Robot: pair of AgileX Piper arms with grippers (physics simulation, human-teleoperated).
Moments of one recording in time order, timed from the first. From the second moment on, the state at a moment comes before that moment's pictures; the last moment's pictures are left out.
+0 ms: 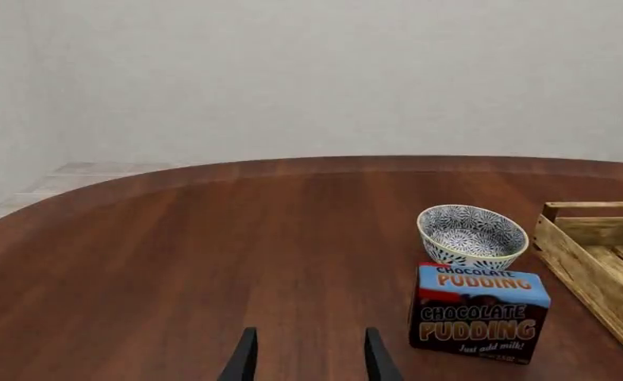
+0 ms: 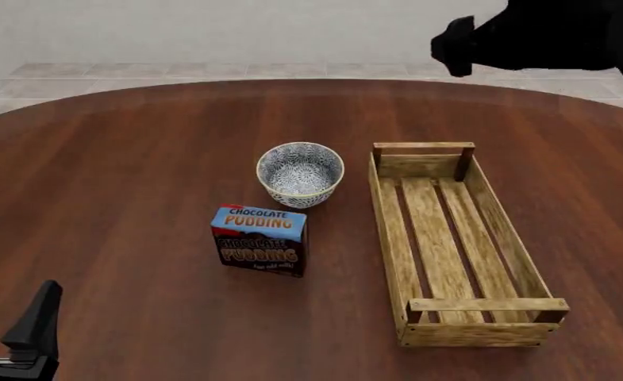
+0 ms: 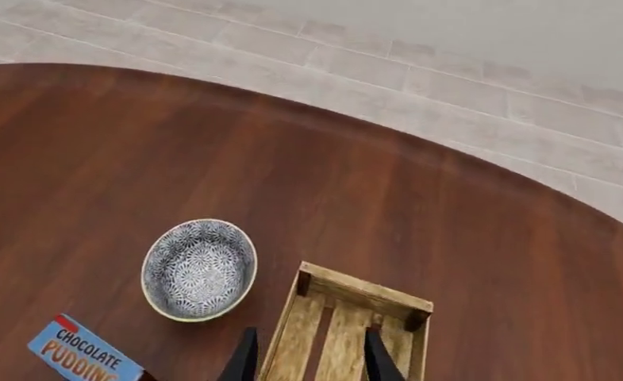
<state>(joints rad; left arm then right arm) 0.00 0.01 0.00 0.00 0.00 0.27 1.39 -1.47 0.54 -0.09</state>
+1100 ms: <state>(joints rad) 0.00 0.01 0.00 0.00 0.00 0.35 2.19 -2.39 1.02 -0.06</state>
